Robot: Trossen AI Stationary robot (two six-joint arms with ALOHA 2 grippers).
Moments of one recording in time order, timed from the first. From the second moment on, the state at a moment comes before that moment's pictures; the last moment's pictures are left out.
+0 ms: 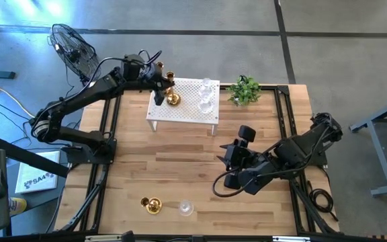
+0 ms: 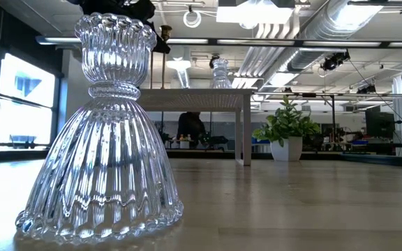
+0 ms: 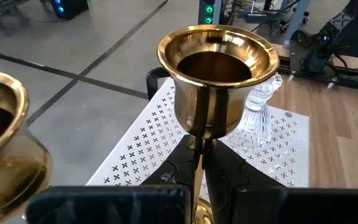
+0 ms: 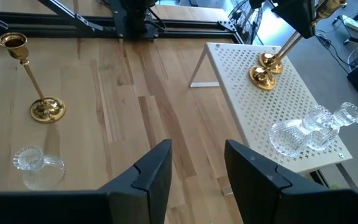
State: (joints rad) left arm 0.67 1.23 1.12 -0.29 0.27 0.15; right arm 0.57 1.69 1.98 -1.26 0.78 0.53
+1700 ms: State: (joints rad) left arm 0.67 1.23 1.12 -0.43 0.28 0.15; right arm 0.57 1.68 1.98 -1.26 0.75 0.54
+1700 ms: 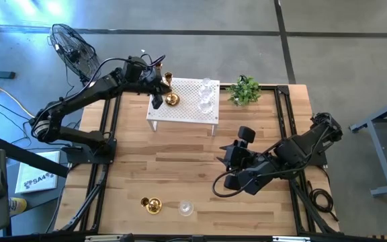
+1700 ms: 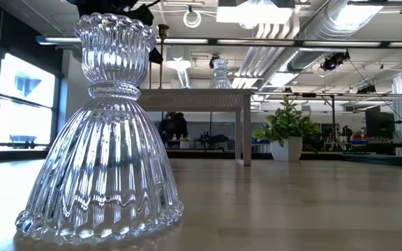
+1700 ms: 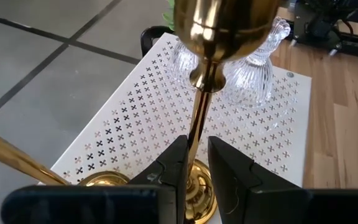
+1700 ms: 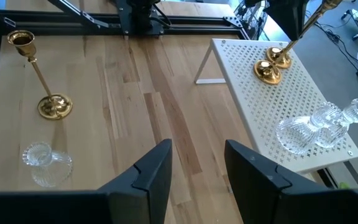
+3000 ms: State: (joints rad) left arm 0.66 1.16 1.13 -0.82 0.31 0.16; right arm 0.57 1.68 1.98 -1.26 0.72 0.57
